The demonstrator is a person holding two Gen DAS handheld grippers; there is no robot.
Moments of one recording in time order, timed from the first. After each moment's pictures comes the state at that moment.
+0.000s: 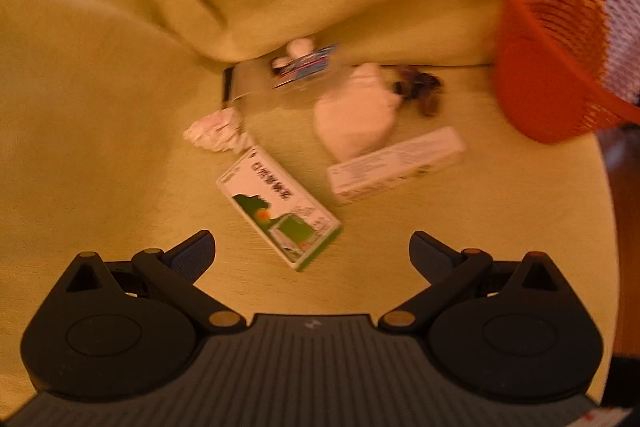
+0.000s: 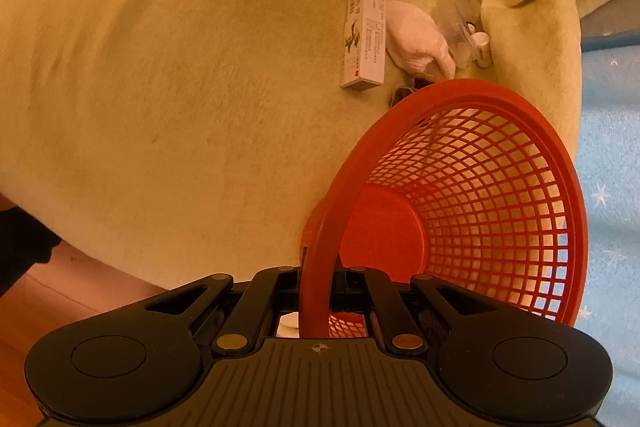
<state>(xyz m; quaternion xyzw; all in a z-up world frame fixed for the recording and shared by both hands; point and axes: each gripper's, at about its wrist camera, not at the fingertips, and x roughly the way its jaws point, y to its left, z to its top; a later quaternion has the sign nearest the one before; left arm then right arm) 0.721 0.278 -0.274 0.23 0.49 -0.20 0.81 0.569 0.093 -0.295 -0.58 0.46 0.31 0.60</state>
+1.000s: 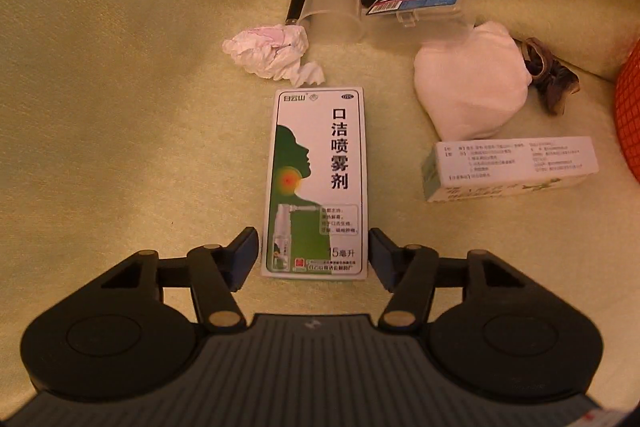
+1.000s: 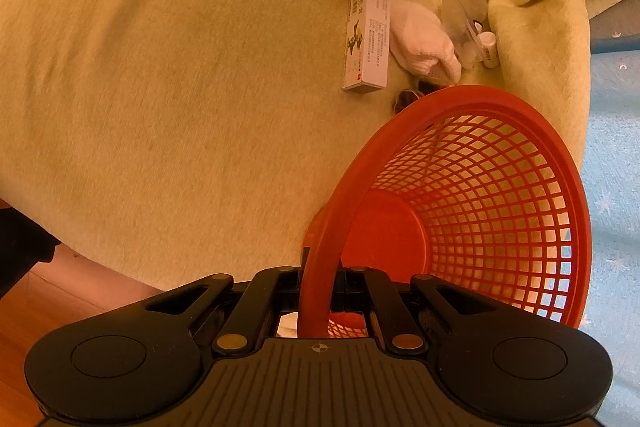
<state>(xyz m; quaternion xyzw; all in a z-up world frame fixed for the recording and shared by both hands) 0.769 0.304 -0.356 0.16 0.55 -0.10 0.81 0.575 0.103 -0.299 -0.58 0.47 0.31 0.58</state>
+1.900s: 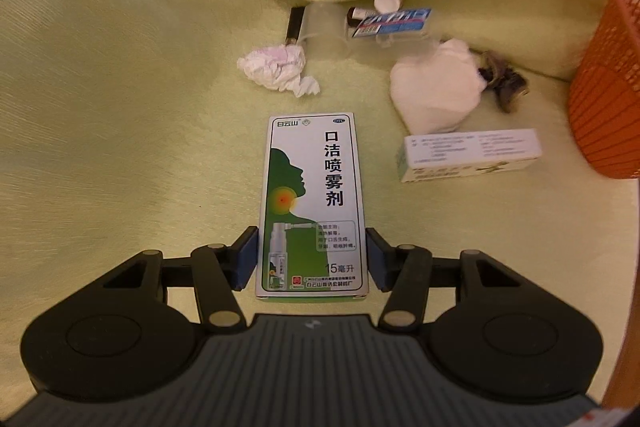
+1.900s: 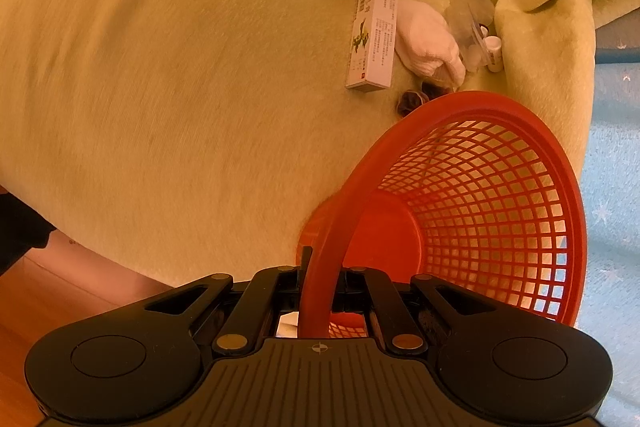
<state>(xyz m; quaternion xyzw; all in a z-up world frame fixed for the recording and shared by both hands) 0.735 0.315 -0.291 0.16 0.55 -0.12 0.81 0.572 0.105 -0.300 -0.60 0.47 0.31 0.57</state>
